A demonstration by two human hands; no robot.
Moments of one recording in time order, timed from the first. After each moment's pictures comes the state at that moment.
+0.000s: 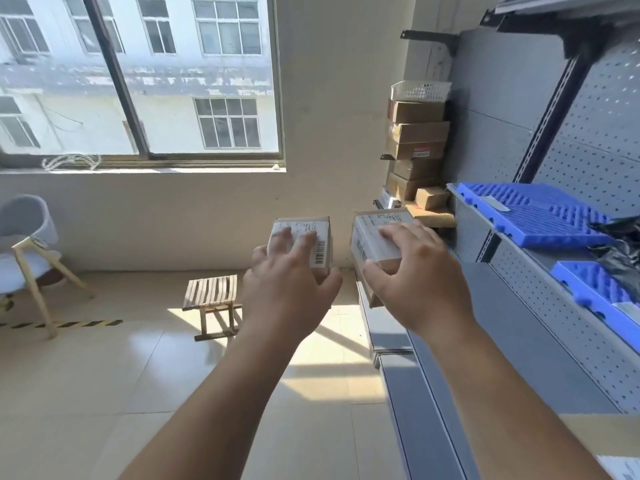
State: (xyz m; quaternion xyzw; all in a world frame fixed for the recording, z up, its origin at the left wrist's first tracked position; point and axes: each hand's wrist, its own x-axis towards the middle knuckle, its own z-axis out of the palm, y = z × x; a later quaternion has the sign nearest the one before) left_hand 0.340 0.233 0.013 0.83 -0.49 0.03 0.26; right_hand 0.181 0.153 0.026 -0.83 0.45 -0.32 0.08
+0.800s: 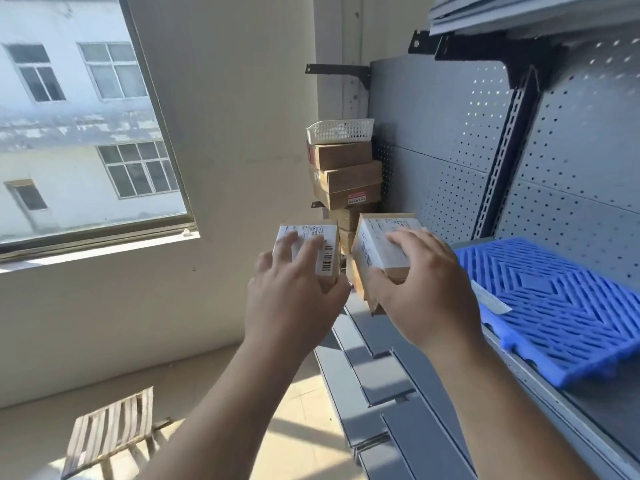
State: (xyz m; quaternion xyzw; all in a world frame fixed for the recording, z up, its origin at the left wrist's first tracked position) left_hand 0.380 -0.153 0.053 0.73 -0.62 0.05 0.29; right_hand 0.211 -0.190 0.049 -0.73 0.54 -0.41 0.03
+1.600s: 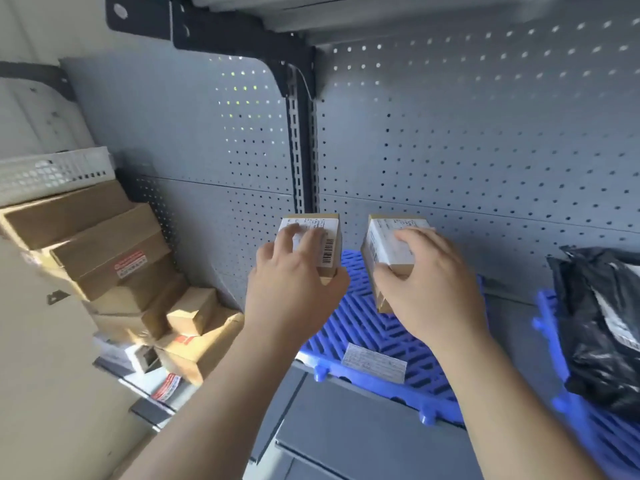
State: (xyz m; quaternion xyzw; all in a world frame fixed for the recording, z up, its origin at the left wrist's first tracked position) left_hand 0.214 -0.436 0.052 0.41 -0.86 -0.07 0.30; right_hand 0.072 -0.326 0.049 -0.43 0.81 -0.37 -0.15
